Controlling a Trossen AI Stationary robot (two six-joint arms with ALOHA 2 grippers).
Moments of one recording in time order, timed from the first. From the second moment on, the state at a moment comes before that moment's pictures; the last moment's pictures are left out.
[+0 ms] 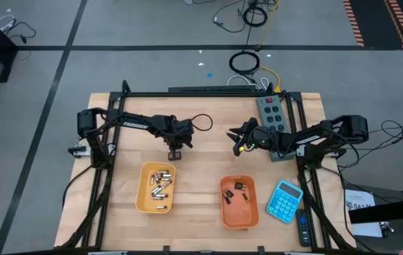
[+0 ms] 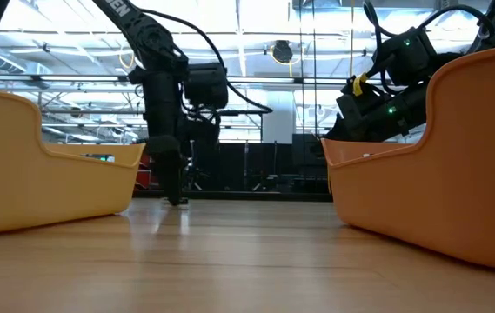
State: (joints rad) left arm 0.25 1.81 1.05 -0.61 0.01 0.20; right arm -0.19 1.46 0.34 0.77 0.29 0.28
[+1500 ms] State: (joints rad) left arm -0.09 1.51 0.85 -0.73 0.22 0.06; right arm -0.17 1.21 0.34 0.45 0.09 0.30
